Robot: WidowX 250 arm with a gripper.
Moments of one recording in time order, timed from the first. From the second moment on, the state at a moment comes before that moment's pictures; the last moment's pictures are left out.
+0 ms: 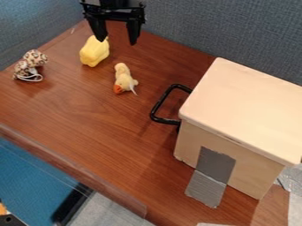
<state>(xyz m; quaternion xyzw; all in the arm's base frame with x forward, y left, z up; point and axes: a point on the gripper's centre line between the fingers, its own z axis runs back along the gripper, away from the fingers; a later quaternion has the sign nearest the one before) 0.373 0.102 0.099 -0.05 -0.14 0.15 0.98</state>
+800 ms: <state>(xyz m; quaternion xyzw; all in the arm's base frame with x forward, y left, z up) 0.389 0.174 0.066 -0.02 -0.11 0.18 0.98</state>
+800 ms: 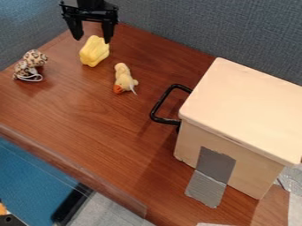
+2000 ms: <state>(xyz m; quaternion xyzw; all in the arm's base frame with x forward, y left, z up) 0.394 0.188 0.018 0.03 -0.08 0.21 0.98</state>
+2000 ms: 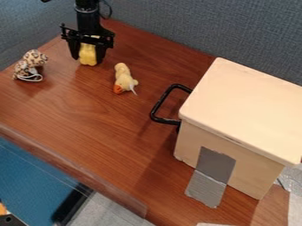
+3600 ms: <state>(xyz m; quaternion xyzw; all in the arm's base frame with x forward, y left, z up) 0.227 0.086 0.020 0.03 0.00 0.20 0.98</state>
